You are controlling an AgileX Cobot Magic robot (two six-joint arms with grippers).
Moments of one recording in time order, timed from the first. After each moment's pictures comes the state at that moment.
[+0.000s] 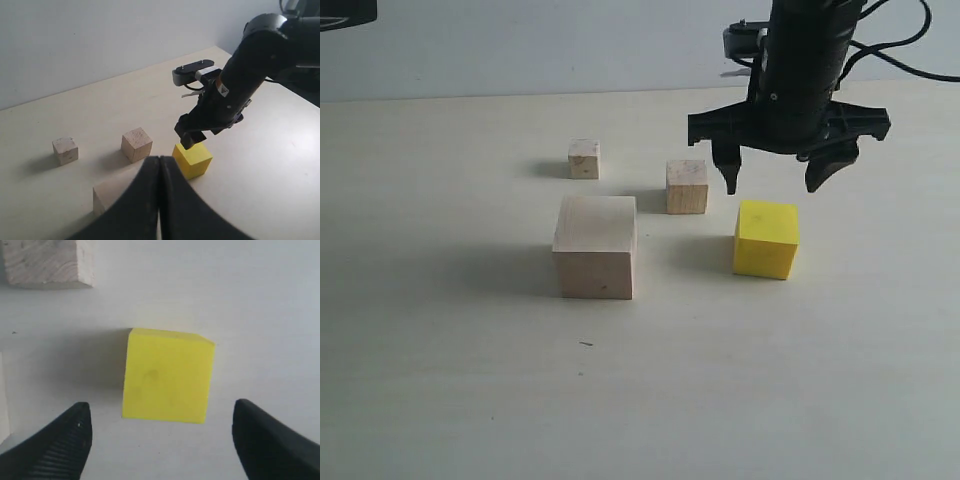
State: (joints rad) left arm -0.48 0.88 -0.89 -0.58 0.54 0.44; right arm 0.48 1.91 -1.45 -0.14 1.10 0.61
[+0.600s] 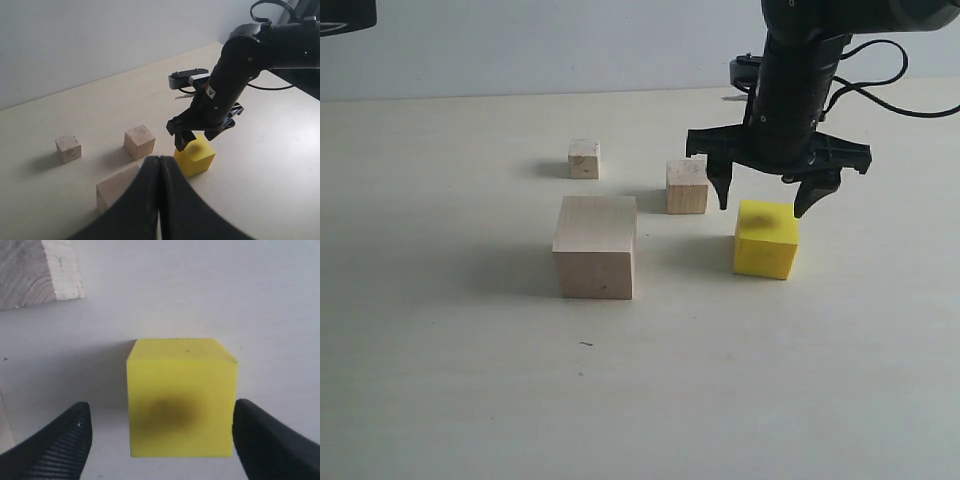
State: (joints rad) left arm -0.48 0.88 -0.89 -0.56 0.55 0.44; right arm 0.42 2.01 -1.48 -0.05 1.05 0.64
